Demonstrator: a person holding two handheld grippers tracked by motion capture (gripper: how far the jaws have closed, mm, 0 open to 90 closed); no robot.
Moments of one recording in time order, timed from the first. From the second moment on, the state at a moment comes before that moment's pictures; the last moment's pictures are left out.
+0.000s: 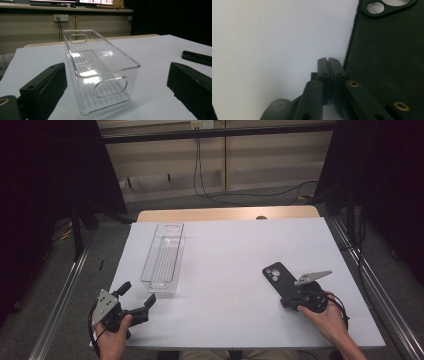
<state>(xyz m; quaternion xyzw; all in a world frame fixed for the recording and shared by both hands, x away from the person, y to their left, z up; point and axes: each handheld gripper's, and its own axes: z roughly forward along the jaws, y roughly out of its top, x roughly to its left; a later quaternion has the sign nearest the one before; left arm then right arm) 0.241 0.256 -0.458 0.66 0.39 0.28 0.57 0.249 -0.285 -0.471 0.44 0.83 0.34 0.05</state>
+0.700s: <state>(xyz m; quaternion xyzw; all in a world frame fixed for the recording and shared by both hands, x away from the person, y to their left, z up) 0.241 0.258 -0.457 0.67 0.38 0.28 0.57 0.246 -0.286 -0.451 0.42 0.81 0.40 0.08</state>
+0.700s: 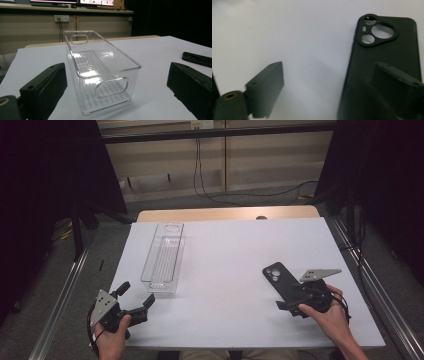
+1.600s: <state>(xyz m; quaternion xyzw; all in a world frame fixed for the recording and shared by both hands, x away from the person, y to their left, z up) 0.242 0.257 -0.458 0.67 0.38 0.28 0.57 0.305 -0.286 -0.443 0.48 0.82 0.30 0.10</state>
